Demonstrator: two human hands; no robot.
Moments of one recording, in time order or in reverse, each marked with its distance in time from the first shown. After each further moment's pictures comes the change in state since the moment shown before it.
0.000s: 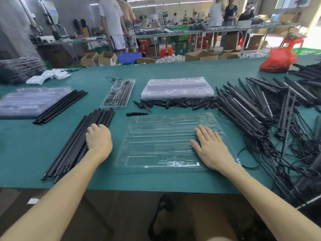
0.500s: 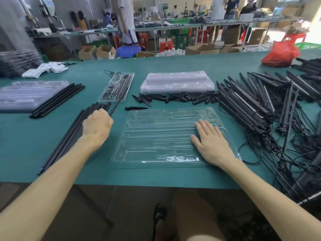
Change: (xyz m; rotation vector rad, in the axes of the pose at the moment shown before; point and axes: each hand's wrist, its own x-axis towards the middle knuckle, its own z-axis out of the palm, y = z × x) left_hand 0.007 -0.001 -0.036 -0.301 0.123 0.100; right_hand -0.002 -0.005 -0.001 0.014 0.020 0.011
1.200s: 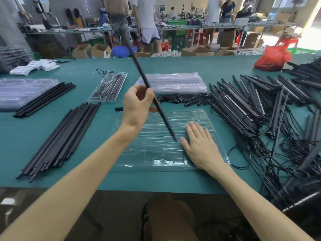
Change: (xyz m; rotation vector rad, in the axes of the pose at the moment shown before) left_hand -0.035 0.158 -0.043 -1.395 0.027 0.062; right_hand -0.002 0.001 0.004 0.000 0.030 -0.025
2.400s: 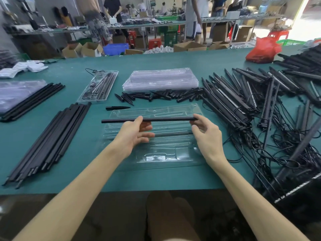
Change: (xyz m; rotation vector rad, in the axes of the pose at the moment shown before) left_hand -0.027 -0.059 -0.007 -0.105 -0.152 -0.773; right_hand -0.008 0.012 -0.019 0.978 0.420 0.265
